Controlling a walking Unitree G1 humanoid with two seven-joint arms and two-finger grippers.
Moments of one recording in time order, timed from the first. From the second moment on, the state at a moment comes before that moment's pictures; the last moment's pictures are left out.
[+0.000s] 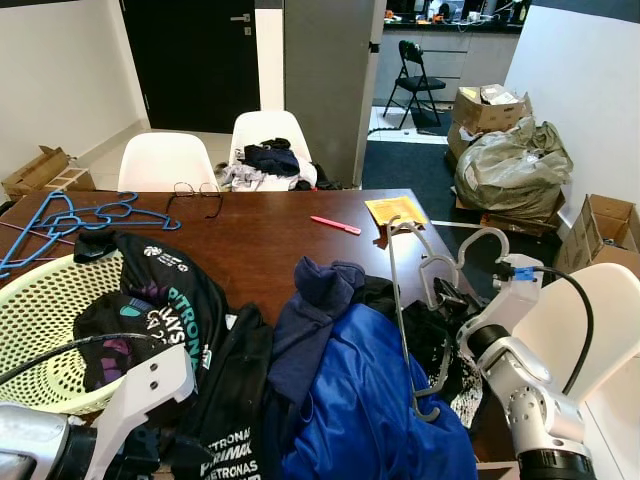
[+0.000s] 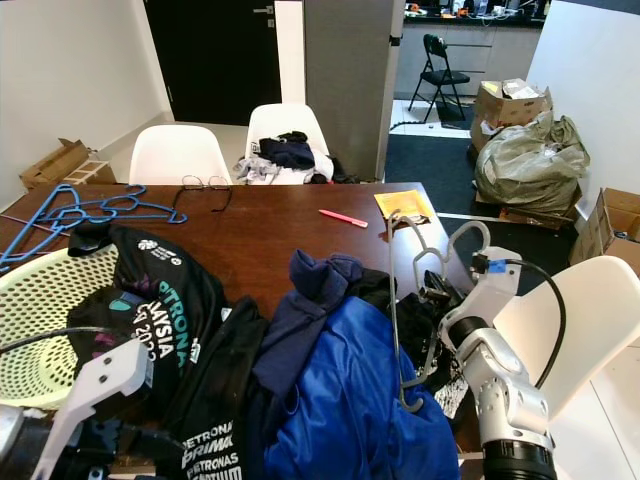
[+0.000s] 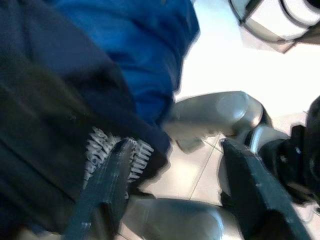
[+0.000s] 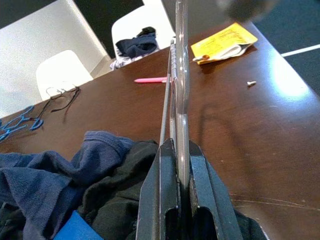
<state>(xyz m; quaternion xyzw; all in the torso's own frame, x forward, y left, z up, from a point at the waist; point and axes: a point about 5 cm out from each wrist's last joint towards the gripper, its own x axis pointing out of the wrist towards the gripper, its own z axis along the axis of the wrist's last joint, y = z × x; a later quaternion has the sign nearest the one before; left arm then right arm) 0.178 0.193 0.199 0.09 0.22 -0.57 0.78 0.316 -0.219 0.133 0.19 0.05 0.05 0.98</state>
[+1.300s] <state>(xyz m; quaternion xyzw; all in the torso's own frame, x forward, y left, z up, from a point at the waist) 0.339 0.199 0.164 -0.10 0.17 -0.04 0.98 0.316 -0.221 0.132 0.19 0.05 0.05 0.98</state>
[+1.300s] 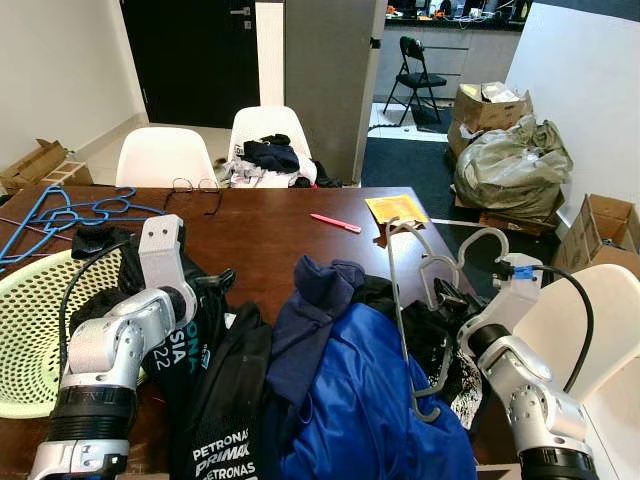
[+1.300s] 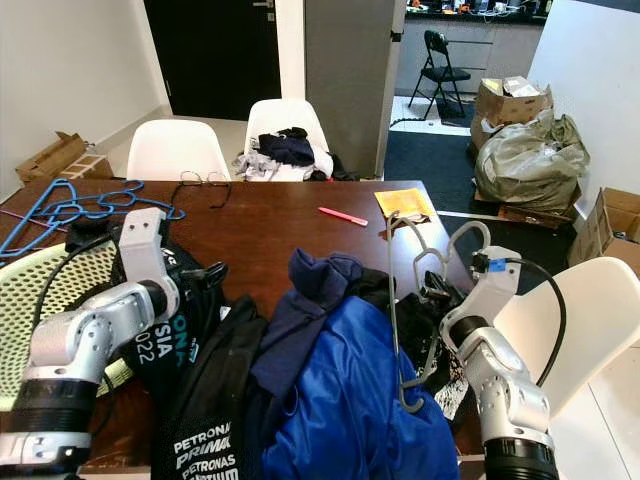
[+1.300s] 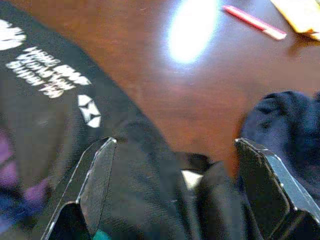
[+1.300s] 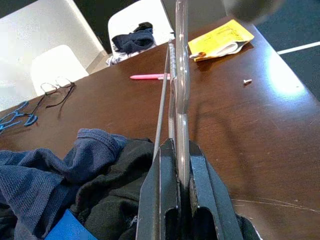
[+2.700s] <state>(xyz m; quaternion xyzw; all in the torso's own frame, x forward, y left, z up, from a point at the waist) 0.309 0.102 0.148 0.02 0.19 -0.23 0.96 0.315 -0.220 0.130 0.20 0.05 0.05 0.98</state>
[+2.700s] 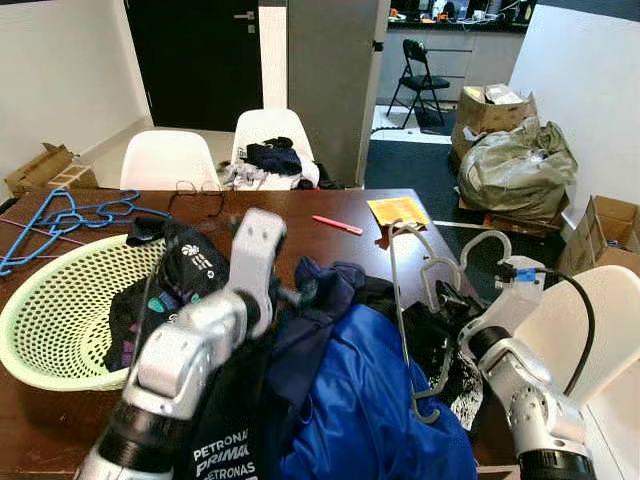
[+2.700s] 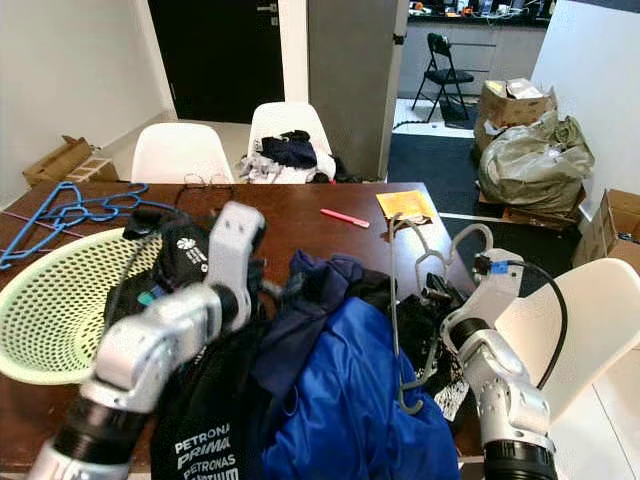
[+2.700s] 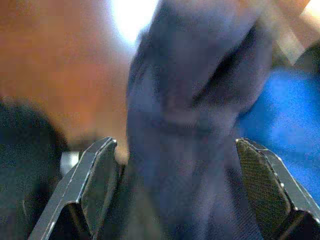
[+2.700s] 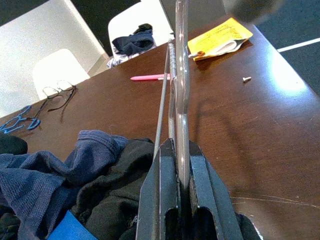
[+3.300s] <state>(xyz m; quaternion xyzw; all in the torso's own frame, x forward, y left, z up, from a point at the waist) 0.309 0.147 0.134 0.07 0.21 -0.13 0.97 0.315 -0.221 0.130 0.21 0.05 0.05 0.98</state>
